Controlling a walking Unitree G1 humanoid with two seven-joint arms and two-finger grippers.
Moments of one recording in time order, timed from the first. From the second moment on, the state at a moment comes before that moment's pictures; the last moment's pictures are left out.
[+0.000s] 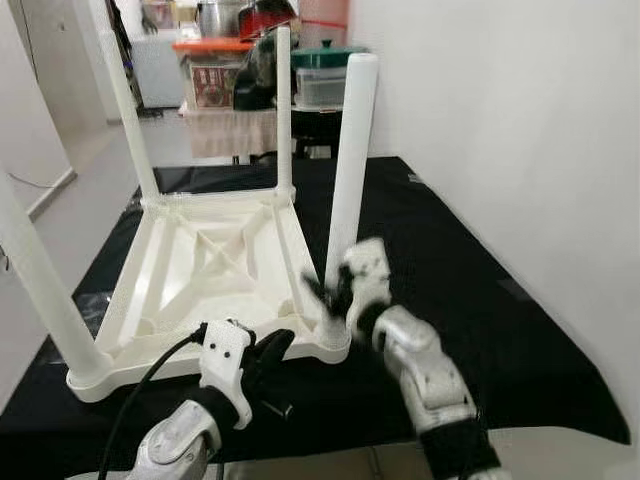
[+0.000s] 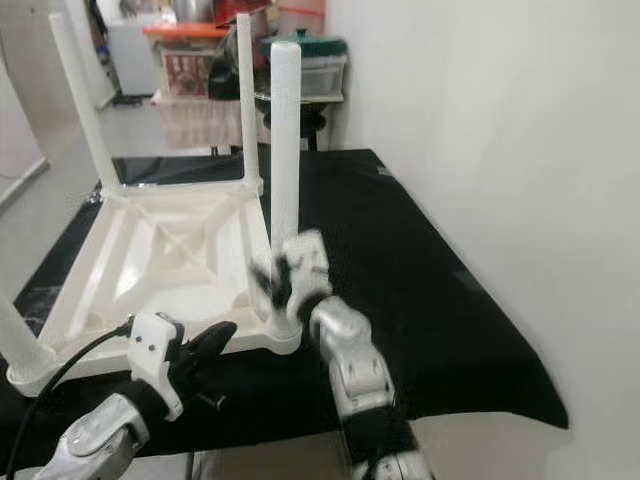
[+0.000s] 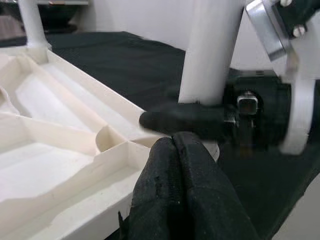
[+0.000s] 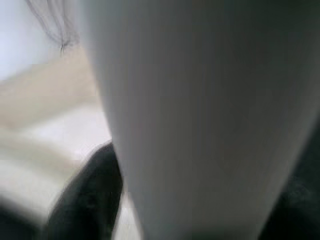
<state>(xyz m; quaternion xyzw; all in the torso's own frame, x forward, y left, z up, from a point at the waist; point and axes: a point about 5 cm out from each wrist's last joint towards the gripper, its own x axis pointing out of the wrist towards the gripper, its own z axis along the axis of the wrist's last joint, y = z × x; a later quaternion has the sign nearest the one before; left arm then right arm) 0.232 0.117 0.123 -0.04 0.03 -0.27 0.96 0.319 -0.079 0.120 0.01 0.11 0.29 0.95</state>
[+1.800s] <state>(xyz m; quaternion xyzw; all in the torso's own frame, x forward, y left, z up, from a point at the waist) 0.232 0.116 0.121 -0.05 0.04 -0.27 0.96 0.340 -0.081 0.164 0.00 0.03 0.26 0.97</state>
